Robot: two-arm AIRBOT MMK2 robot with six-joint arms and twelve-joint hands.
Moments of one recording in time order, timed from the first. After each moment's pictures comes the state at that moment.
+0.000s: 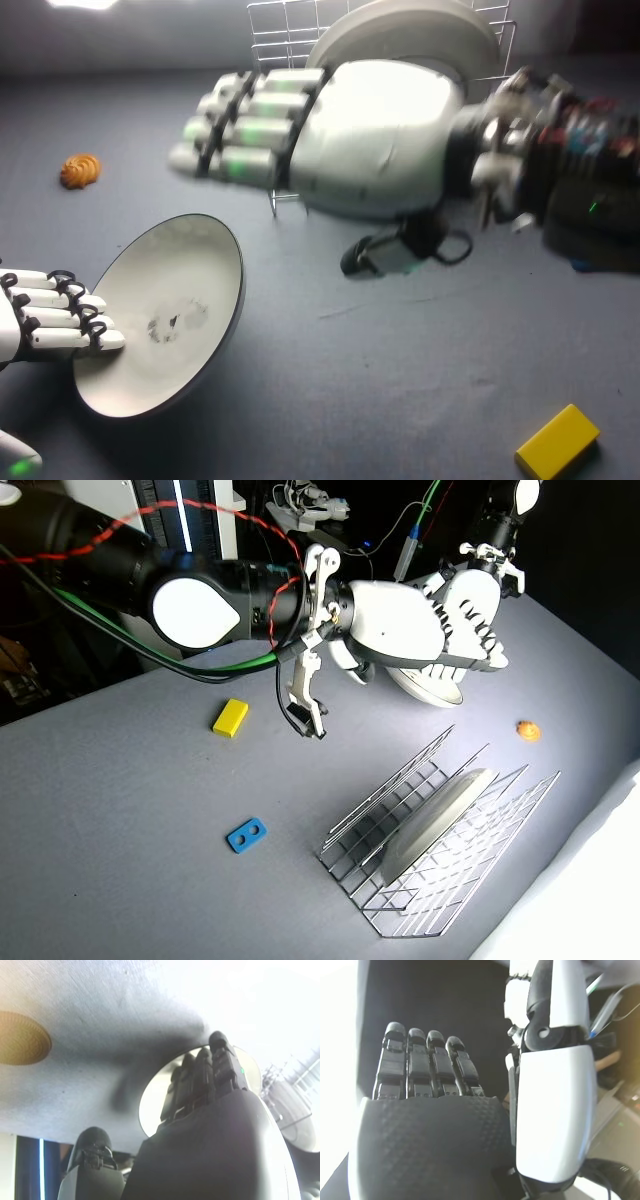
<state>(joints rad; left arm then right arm) 1.12 -0.75 1.19 1.14 -0.57 0.07 -0.27 -1.23 1.04 -0.40 0.37 -0.91</state>
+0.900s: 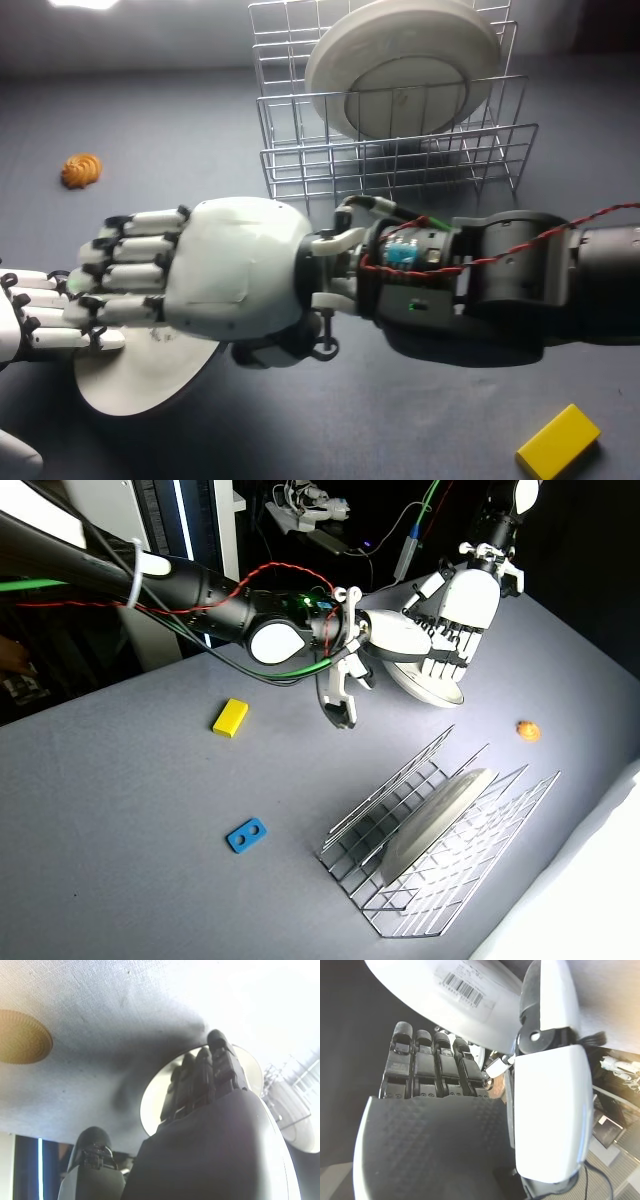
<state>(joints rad) 1.13 -0.75 1.19 1.13 -0.57 0.07 -0.38 -1.54 1.19 -0.31 0.37 -1.17</state>
